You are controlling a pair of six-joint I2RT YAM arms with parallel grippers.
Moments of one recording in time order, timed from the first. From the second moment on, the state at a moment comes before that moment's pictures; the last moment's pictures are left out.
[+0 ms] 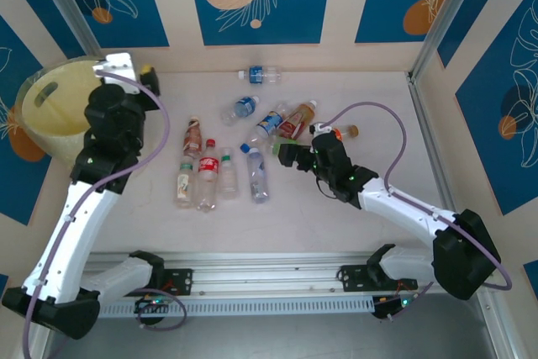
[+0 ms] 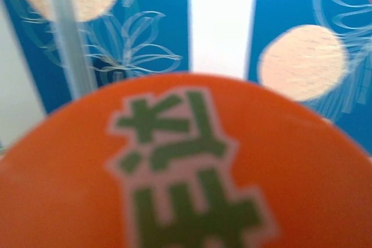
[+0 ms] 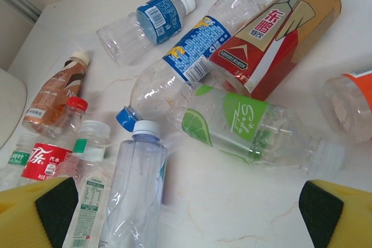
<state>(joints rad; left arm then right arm) -0.28 1.03 1.31 -0.30 -0.49 0.00 0.64 1.23 0.73 -0.06 0.15 0.58</state>
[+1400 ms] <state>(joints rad) 0.31 1.45 1.57 -0.78 -0.50 -0.28 0.64 1.36 0.86 -0.10 0.08 0.58</state>
